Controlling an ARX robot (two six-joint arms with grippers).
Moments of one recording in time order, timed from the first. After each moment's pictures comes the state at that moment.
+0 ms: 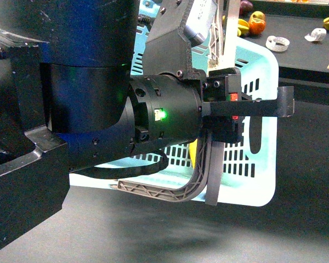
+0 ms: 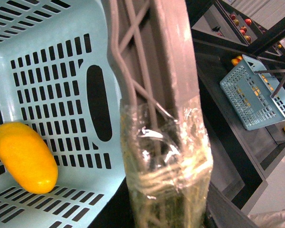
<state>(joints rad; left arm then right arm) -0.62 1.93 0.73 0.95 0.31 -0.43 0.00 0.19 0.00 0.19 0.00 0.00</state>
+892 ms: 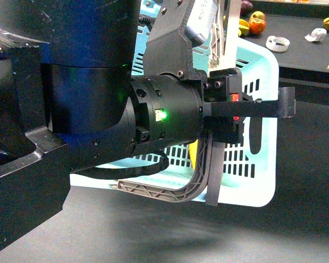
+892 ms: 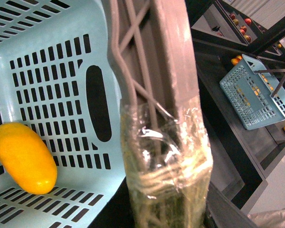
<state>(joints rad) -0.62 1.93 0.73 0.95 0.31 -0.43 0.00 0.01 0.01 0.00 0.00 0.00</state>
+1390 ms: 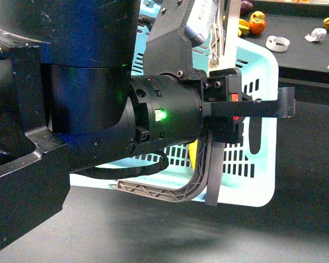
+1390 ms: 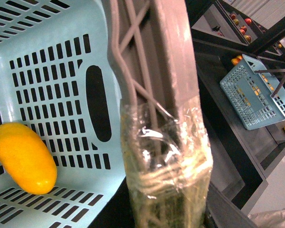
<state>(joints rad) -0.62 1.93 0.73 0.95 0.31 -0.43 0.00 0.01 0.01 0.00 0.00 0.00</state>
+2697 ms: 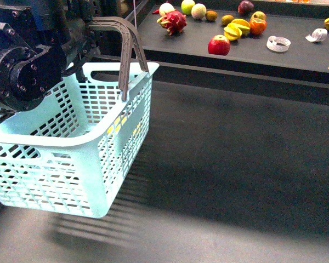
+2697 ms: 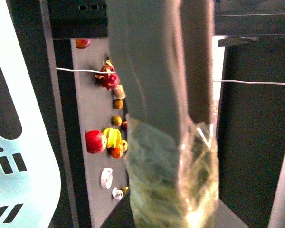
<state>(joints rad) -0.22 2.32 1.20 1.10 -0.29 -1.49 0.00 0.00 0.01 0.00 0.00 0.00</state>
